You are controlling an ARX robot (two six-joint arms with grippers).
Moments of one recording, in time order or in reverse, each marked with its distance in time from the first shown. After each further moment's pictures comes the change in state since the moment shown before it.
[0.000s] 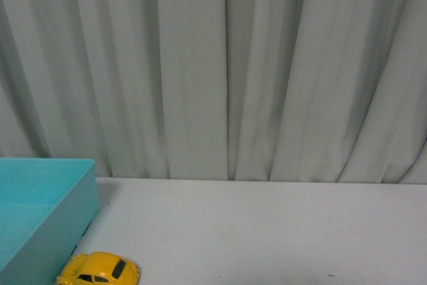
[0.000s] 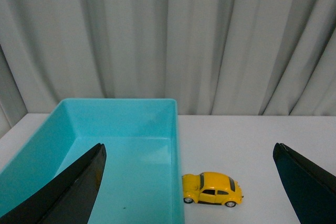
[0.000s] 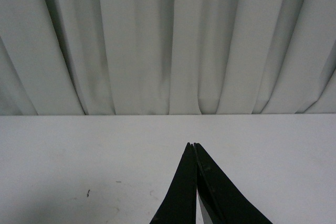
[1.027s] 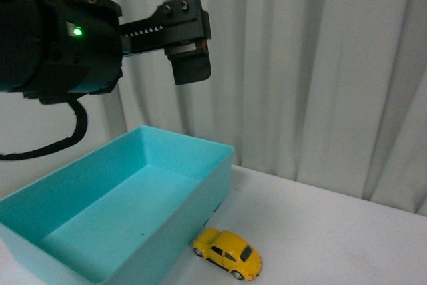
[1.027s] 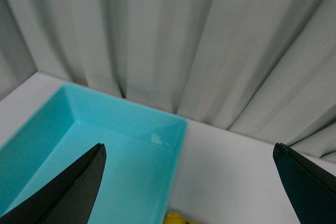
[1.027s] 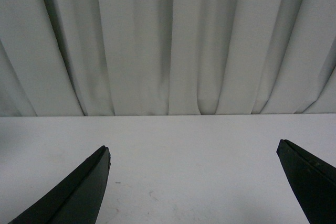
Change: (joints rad) left arm -0.215 1.068 0.600 0.196 -0.417 -0.268; right arm -0.004 -0.002 0.000 0.008 0.000 0.002
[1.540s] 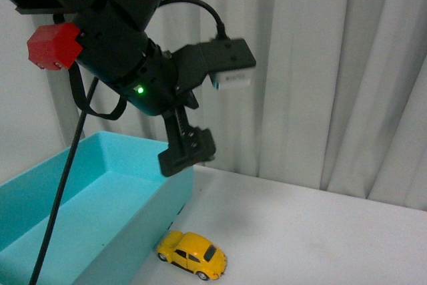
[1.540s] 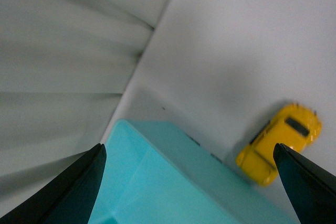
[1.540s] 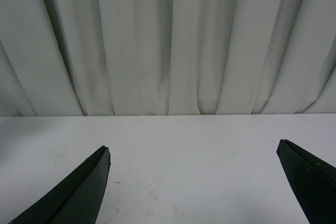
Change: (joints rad) left arm 0.083 0.574 0.531 -0.495 0.478 1.225; right arm 0.000 0.000 0.000 0.000 0.000 0.000
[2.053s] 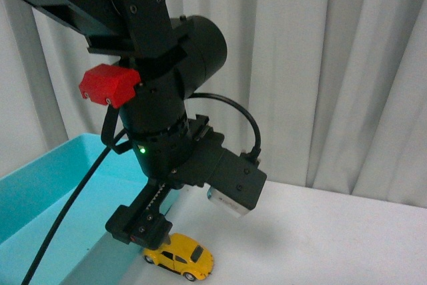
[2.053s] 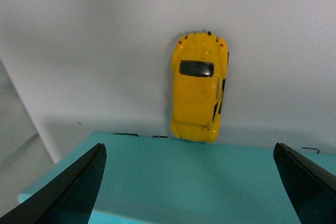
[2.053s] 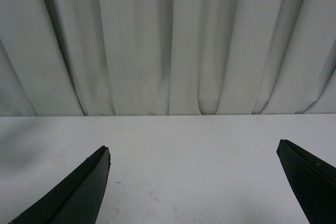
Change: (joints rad) left arm -0.117 0.227 0.153 -0.383 -0.162 0.499; right arm 0.000 0.000 0.000 0.000 0.000 0.000
